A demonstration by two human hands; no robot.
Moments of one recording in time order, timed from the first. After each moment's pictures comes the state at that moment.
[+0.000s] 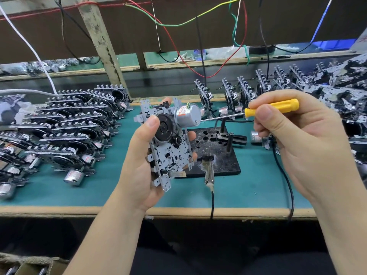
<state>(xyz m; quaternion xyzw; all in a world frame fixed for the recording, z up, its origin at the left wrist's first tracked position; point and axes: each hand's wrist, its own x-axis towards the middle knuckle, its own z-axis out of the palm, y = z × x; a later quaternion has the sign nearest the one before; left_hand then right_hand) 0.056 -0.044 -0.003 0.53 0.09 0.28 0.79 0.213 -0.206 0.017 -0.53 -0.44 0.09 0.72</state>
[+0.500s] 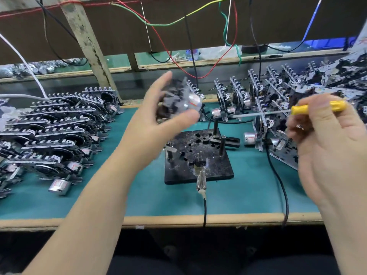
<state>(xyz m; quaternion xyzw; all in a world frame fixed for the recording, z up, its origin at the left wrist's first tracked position) 0.099 -0.007 0.023 0.82 0.15 0.29 0.48 0.243 -0.222 0.000 -0.49 -0.27 0.04 0.83</state>
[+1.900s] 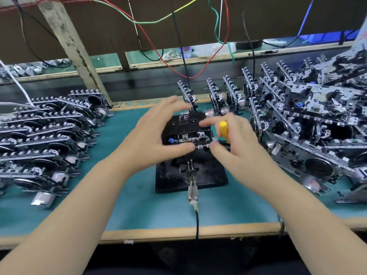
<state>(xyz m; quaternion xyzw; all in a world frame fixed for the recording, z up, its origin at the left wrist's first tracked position) 0.134 0.029 -0.010 0.95 0.09 0.17 0.26 0.246 -0.166 -0.022 -0.75 -0.48 0.06 0.45</state>
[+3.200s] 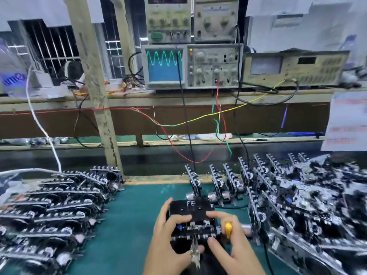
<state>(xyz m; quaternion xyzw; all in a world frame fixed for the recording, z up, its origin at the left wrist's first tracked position) 0.132 -0.002 -0.087 0.82 0.15 0.39 0.40 0.249 -0.156 -0.059 -0.72 -0.44 0.11 0.52</state>
